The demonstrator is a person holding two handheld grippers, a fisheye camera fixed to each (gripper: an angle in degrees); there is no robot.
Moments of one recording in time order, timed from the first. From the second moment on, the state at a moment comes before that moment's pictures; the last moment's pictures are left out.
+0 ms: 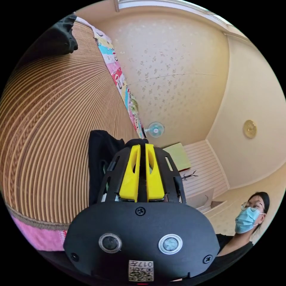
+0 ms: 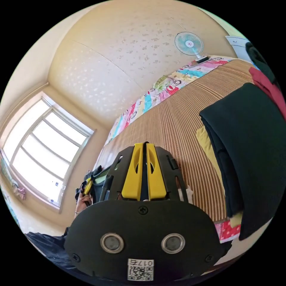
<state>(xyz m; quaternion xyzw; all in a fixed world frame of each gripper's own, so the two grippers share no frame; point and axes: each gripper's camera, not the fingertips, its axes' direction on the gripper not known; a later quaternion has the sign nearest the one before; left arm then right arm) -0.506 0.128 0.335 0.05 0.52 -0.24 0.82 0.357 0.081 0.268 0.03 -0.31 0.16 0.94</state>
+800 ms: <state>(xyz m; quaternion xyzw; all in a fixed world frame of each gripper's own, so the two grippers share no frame) -0.467 0.242 0.270 0.02 0.40 -0.17 0.90 -0.005 -0.030 0.368 -0.15 -0.43 -0.22 0.86</state>
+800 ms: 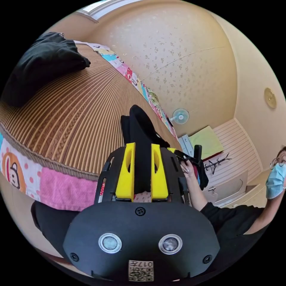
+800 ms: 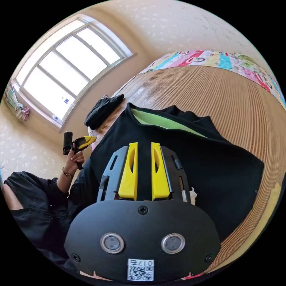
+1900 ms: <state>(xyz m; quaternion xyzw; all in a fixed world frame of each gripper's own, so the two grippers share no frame) -0.324 0.269 0.199 0.03 0.35 -0.11 0.93 -0.417 -0.015 0.267 -0.30 -0.13 -0.49 0.81</state>
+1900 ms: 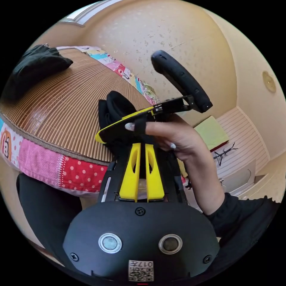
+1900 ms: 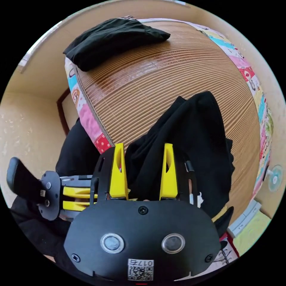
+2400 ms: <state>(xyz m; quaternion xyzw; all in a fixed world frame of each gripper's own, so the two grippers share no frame) -0.338 0.297 0.175 0.08 0.38 -0.09 0.92 -0.289 -0.018 0.242 -0.24 -0.23 -0.43 0.84</state>
